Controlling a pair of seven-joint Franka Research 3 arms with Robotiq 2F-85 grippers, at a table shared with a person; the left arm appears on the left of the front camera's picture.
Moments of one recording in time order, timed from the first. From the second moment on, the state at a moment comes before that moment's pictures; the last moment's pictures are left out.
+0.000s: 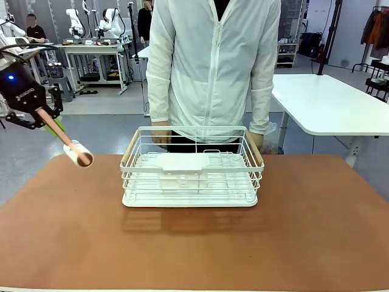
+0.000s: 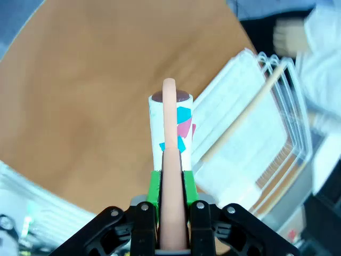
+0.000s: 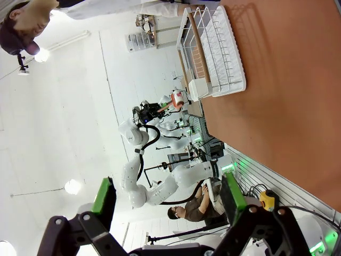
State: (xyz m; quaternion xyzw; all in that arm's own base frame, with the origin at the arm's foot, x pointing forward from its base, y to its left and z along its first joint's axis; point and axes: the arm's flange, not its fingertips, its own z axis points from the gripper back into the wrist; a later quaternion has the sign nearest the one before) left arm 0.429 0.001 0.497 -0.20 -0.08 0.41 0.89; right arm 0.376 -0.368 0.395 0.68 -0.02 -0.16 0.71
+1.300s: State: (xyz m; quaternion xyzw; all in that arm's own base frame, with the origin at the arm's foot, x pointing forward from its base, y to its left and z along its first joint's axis) left arm 0.502 0.017 0.369 -0.18 -0.13 0.68 0.70; right arm 0.377 -0.368 0.395 0.68 -0.02 -0.16 0.71
